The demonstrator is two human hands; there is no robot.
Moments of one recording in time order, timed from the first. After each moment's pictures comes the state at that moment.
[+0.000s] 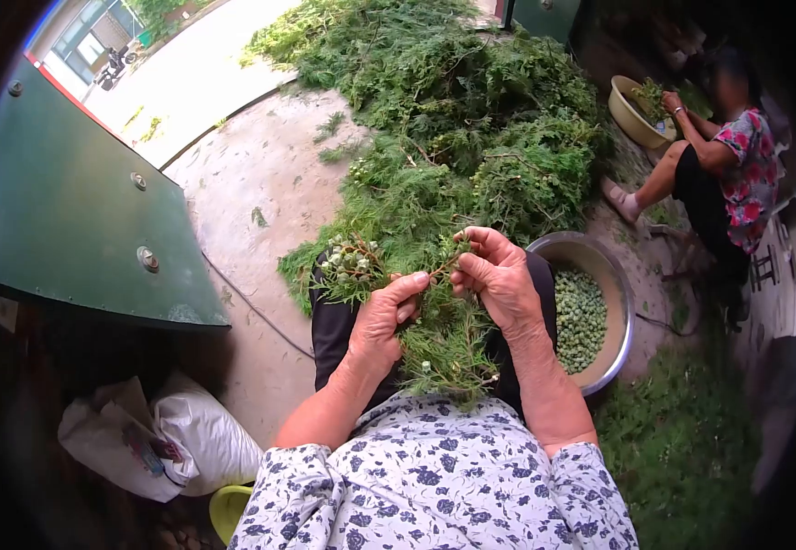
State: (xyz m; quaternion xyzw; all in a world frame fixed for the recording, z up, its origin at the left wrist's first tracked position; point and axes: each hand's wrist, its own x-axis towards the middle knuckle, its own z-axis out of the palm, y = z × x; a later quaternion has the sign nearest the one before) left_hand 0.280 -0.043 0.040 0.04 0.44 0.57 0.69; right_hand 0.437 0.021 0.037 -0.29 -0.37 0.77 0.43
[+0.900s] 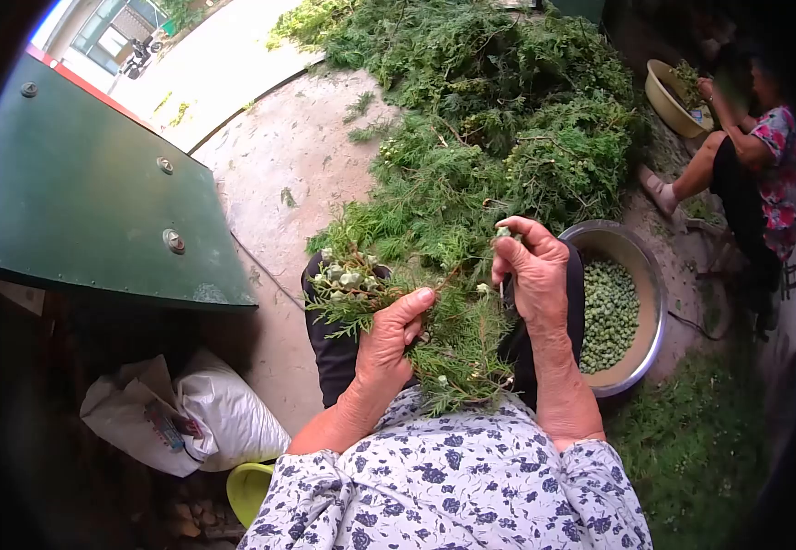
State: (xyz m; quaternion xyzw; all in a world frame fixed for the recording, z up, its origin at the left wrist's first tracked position) left_hand 0.291 -0.079 0.050 0.05 0.52 0.60 0.61; right_hand 0.446 0.029 0.014 -0.31 -0.41 0.69 0.51
